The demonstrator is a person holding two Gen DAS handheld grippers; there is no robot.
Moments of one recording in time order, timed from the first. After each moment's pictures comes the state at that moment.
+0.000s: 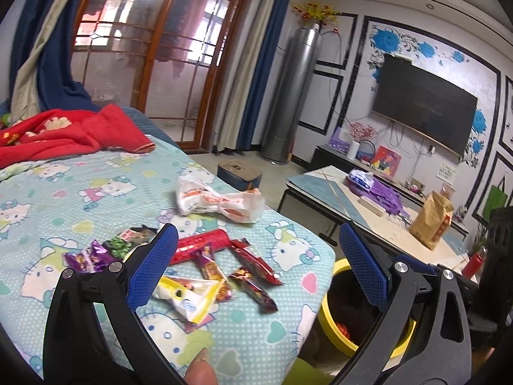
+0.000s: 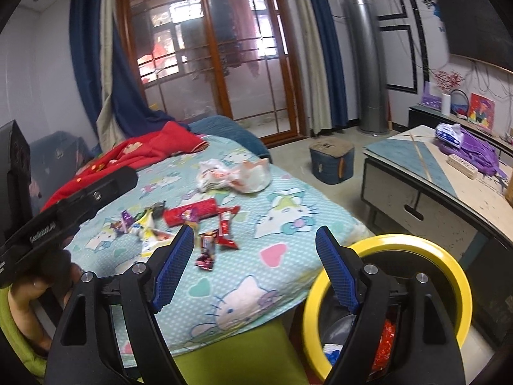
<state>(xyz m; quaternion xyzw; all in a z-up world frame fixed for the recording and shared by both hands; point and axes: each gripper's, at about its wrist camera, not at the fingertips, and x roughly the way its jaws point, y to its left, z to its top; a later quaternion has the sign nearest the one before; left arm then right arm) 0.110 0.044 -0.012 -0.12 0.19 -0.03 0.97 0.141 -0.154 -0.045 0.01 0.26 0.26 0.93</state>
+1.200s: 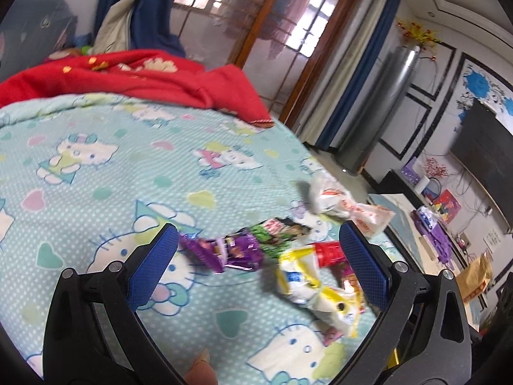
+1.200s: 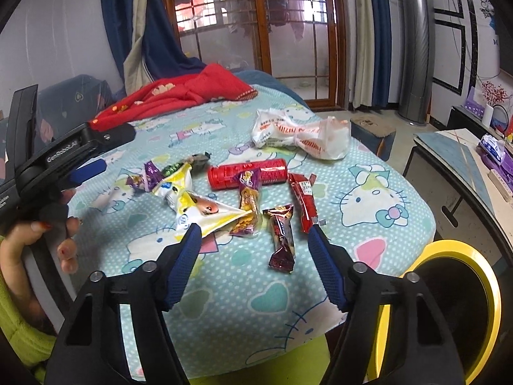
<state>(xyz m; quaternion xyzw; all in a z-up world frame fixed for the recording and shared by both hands) 0.103 0.178 -0.053 -0.24 0.24 0.13 0.93 0.167 -0.051 -0.087 -0.07 0.33 0.31 0.89</state>
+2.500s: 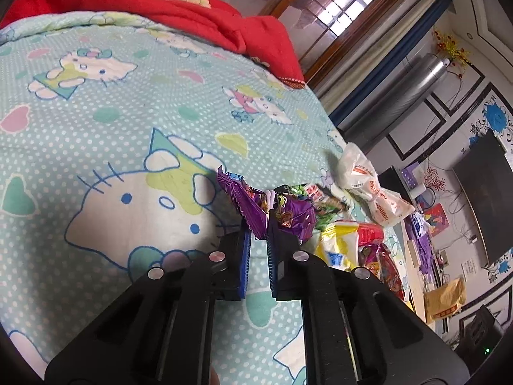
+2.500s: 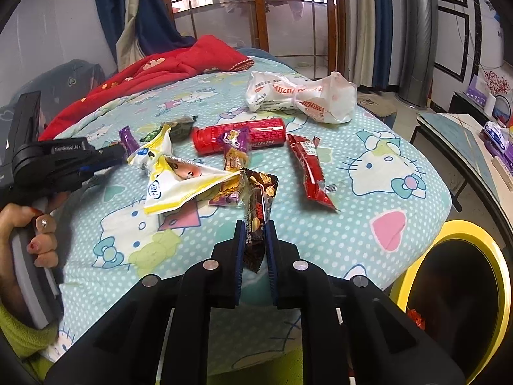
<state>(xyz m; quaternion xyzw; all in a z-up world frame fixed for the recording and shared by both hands) 0.105 0.202 -0.096 -0.35 0.30 0.12 0.88 0.173 -0.048 -0.120 -0.09 0.37 0.31 0.87</state>
